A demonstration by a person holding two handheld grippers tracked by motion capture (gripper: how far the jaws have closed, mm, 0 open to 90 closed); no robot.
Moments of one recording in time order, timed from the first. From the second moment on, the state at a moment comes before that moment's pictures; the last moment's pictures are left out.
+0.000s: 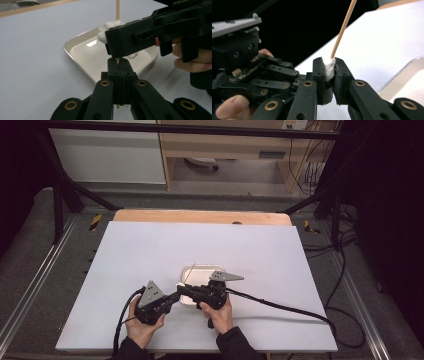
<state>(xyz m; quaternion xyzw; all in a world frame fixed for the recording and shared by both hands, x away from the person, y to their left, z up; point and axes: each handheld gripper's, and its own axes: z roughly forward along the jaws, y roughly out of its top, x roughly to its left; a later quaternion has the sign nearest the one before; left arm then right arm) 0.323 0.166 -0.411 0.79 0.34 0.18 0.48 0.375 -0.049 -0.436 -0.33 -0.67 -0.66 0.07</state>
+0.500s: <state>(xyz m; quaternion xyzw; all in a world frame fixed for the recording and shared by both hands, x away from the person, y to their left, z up) 0.329 0.175 -0.420 0.79 0.36 0.17 0.47 0.385 -0.073 -0.408 -0.33 -0.72 -0.60 -0.04</state>
